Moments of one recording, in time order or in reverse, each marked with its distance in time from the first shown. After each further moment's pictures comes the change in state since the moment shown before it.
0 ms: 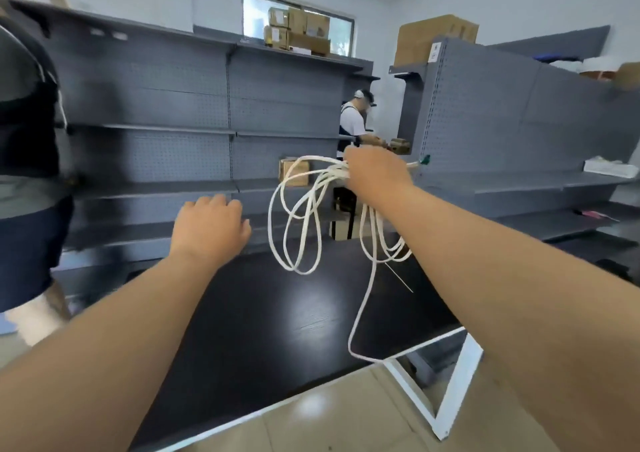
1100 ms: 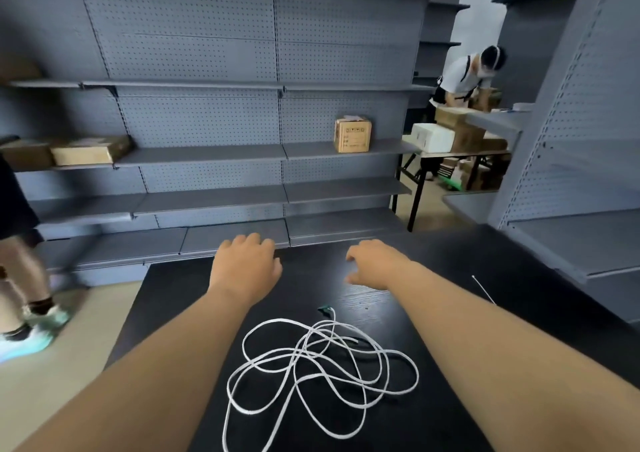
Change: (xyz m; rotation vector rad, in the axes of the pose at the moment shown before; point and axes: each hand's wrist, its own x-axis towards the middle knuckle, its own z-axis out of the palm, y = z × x) left_hand 0.127 0.011 0.213 0.059 -0.316 -0.060; right_hand 0.115 -0.023 0.311 0.306 -0.731 -0.194
